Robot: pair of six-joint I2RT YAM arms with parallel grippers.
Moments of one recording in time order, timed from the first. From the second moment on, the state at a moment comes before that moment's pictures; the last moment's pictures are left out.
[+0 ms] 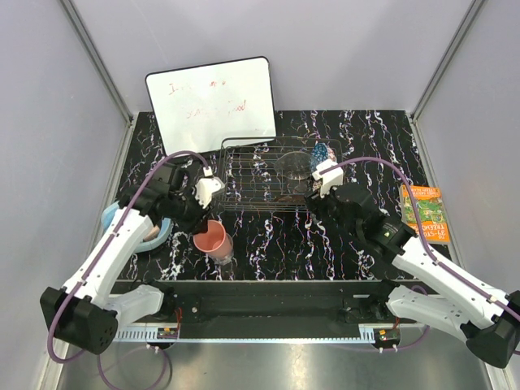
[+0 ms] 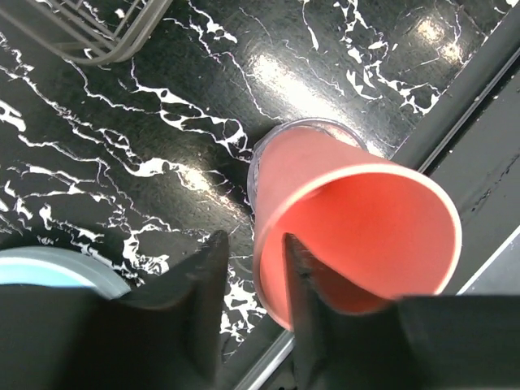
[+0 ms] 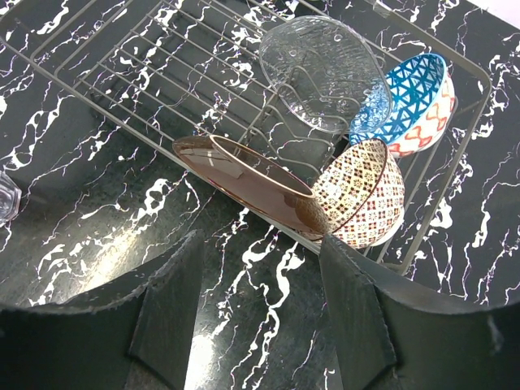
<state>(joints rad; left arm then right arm) -0.32 1.08 1.02 -1.04 0.42 0.47 0.79 0.91 0.83 -0.33 0.27 0.00</state>
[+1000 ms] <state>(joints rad) -0.29 1.03 1.47 -1.03 0.66 0.27 0.79 0.92 0.84 -0.17 0.04 0.34</state>
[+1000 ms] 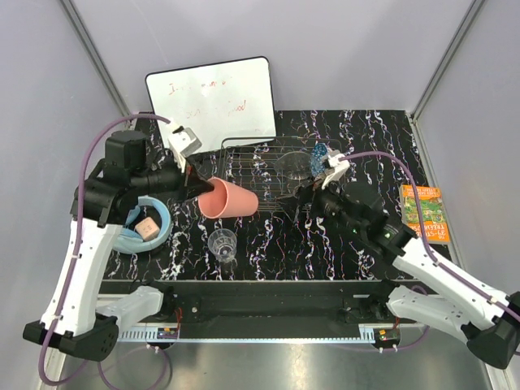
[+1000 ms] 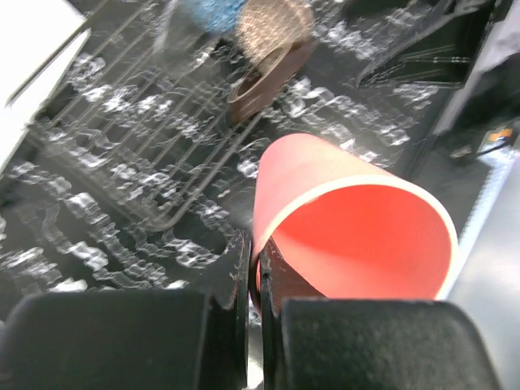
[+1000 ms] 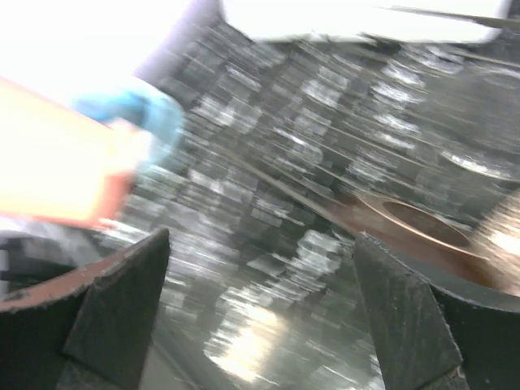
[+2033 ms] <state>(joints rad) -0.07 1.16 1.08 -0.06 1.37 -0.66 0.78 1.30 0.48 1.26 -0.36 1.39</state>
